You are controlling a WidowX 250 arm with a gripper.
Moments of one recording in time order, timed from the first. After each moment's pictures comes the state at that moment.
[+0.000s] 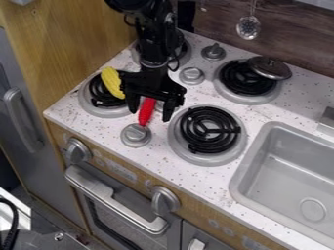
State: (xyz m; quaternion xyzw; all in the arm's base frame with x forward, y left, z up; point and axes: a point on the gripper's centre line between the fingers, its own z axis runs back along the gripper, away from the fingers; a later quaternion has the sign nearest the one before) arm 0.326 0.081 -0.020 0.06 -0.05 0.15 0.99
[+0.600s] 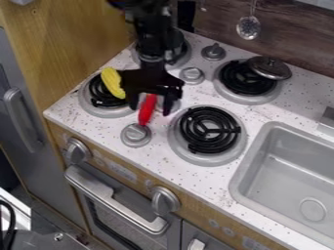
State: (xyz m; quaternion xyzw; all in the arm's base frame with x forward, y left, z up) arm 0.335 0.105 -0.025 0.04 -0.03 0.19 0.98
